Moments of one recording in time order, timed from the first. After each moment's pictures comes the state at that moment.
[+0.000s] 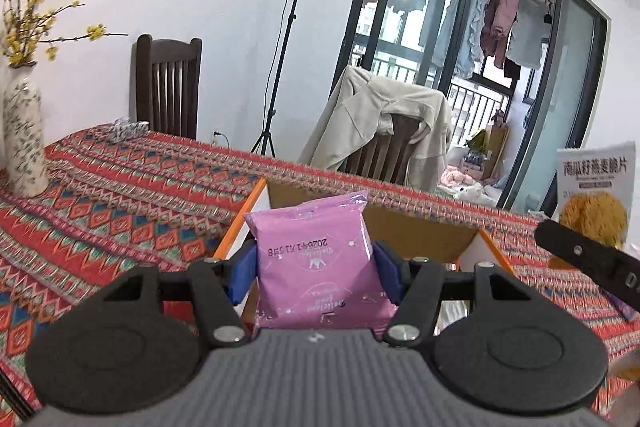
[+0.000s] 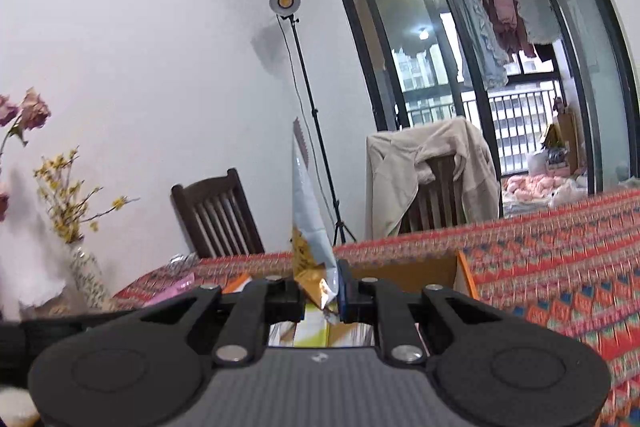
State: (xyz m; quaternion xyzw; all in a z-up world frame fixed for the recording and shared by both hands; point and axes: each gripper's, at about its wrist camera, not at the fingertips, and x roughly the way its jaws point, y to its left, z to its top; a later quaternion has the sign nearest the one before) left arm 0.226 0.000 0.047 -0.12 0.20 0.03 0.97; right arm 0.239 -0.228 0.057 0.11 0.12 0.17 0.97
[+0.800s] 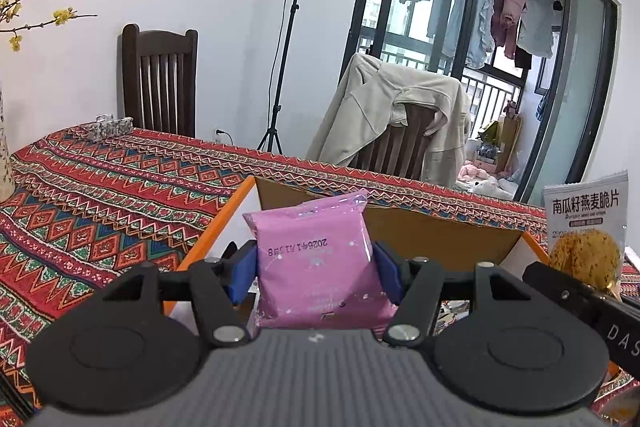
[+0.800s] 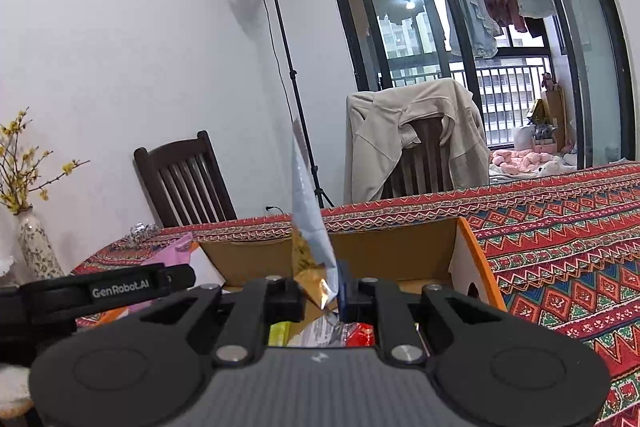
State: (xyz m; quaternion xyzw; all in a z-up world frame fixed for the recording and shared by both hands) left arm 0.299 -0.006 0.007 -0.10 0.21 0.04 0.97; right arm 0.312 -0.214 0.003 0.09 0.17 0.15 0.97
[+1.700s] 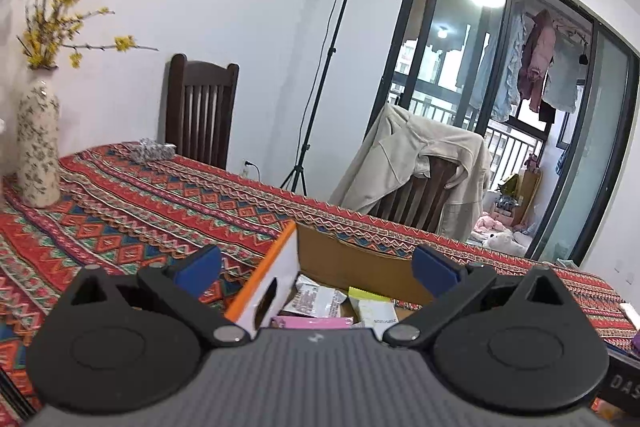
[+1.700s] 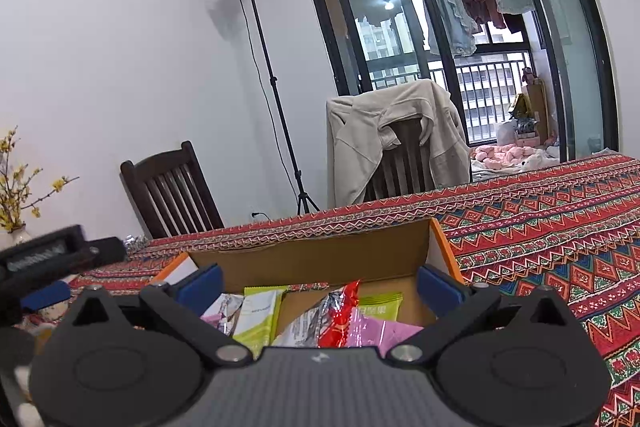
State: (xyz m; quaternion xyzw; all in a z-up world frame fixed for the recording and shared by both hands) left arm 0.251 0.016 0.043 -0.14 0.15 0.09 0.97; right arm 0.295 -0.232 0.012 0.11 0.17 0.13 0.97
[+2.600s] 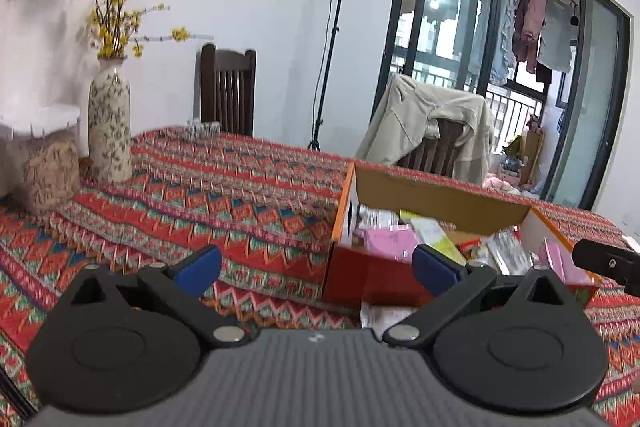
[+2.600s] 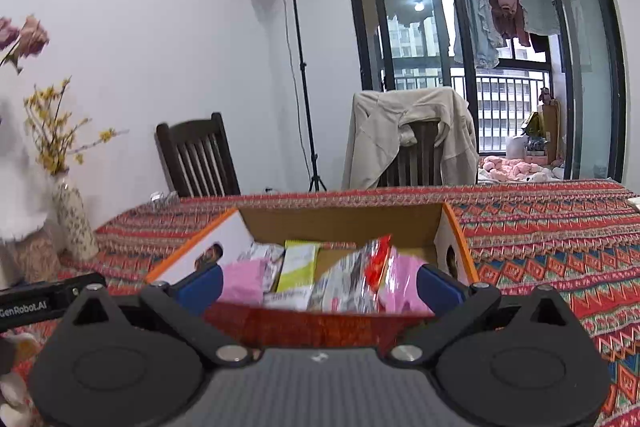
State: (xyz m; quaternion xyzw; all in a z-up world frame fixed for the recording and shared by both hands) left arm 0.137 0.058 0.015 -0.10 0.19 0.09 0.97; right arm 0.196 -0.199 0.029 0.04 0.19 0.14 0.97
